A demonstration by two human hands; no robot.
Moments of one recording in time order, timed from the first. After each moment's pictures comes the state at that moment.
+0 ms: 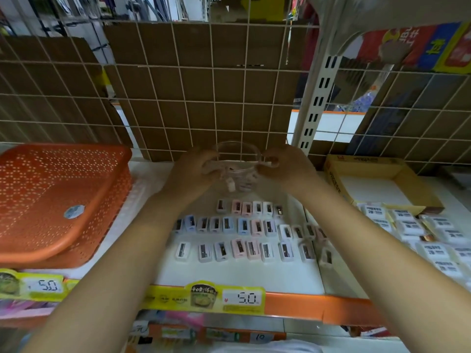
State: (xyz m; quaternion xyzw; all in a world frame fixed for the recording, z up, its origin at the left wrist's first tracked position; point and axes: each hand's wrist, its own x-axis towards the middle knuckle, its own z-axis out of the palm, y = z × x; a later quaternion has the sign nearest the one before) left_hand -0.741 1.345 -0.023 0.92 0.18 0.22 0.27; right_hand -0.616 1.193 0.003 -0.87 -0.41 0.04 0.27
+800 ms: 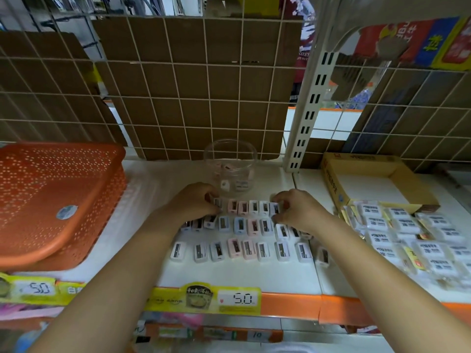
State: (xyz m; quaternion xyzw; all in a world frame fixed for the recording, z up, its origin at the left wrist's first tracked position) left_hand -0.740 1.346 -0.063 0.92 0.24 -0.02 0.33; right_hand -0.622 1.151 -0.042 -0.90 -0.36 0.18 0.18
